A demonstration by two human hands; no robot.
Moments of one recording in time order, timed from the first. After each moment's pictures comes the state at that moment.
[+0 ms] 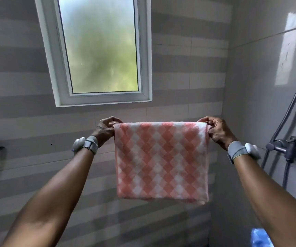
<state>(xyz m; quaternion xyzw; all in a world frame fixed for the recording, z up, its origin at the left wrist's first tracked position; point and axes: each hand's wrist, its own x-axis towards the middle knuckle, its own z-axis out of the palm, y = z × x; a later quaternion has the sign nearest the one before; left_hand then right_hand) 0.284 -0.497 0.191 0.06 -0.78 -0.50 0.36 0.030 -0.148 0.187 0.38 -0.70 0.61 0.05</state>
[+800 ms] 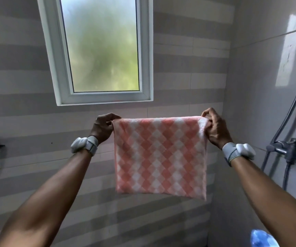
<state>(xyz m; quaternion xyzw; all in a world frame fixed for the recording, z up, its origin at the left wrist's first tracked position) 0.285 -0.510 0.196 0.06 -0.84 -0.28 0.47 0.049 -0.156 0.192 0.43 -0.70 0.49 0.29</state>
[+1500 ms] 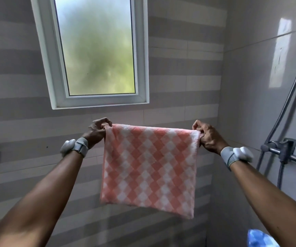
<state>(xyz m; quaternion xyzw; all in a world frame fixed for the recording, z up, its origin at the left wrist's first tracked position) 0.299 -0.509 0.198 0.06 -0.82 -0.43 0.37 0.048 -0.146 0.182 0.48 -0.75 0.44 0.11</state>
